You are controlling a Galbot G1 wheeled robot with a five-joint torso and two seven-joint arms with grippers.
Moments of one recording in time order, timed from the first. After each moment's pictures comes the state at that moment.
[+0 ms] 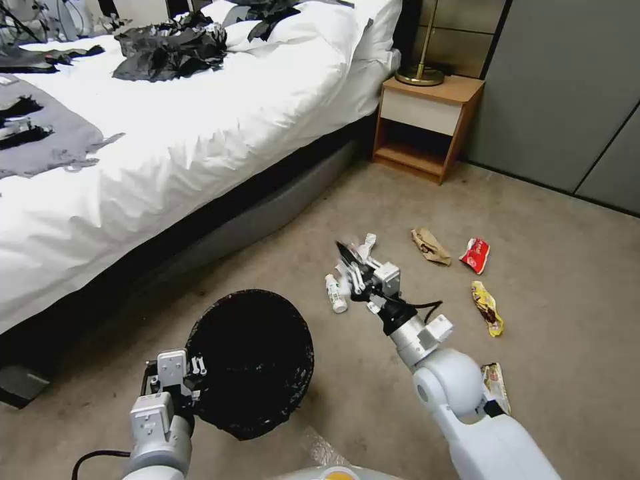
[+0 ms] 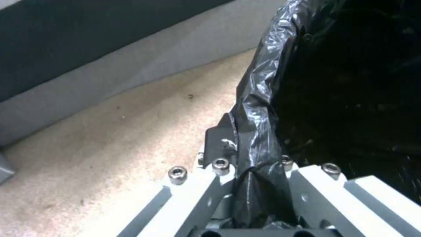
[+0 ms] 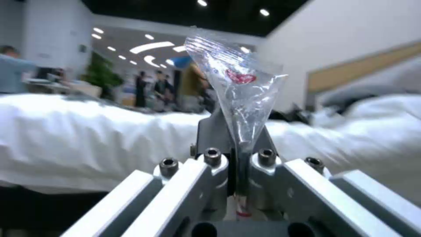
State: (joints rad) left arm 1.87 -1.55 -0.57 -2.36 -0.06 0.42 -0.20; right arm -1.30 1.26 0.14 2.14 0.25 0.22 -0.34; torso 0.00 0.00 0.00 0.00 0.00
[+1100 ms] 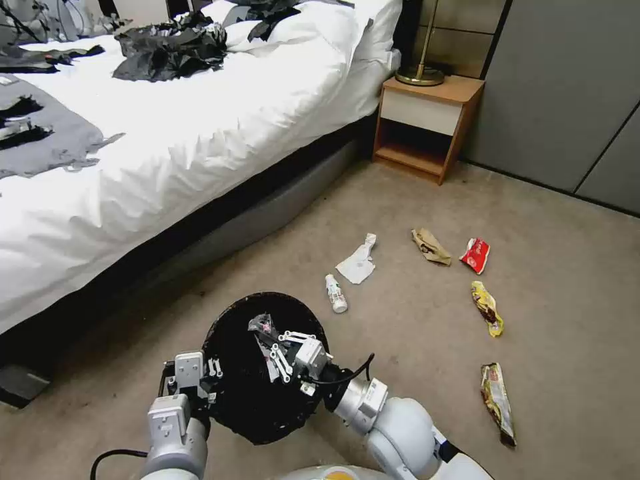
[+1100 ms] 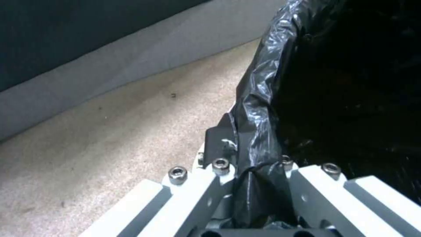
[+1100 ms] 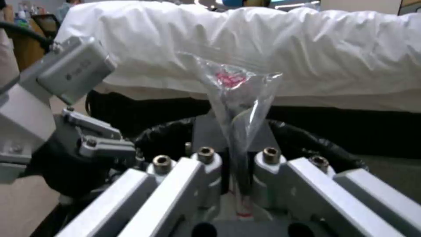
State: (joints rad) left arm 1.89 -1.56 -0.51 -2.37 -0.01 0.42 -0.20; right arm -1.29 1.26 -0.11 1.87 0.15 0.25 -0.36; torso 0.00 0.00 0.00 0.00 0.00
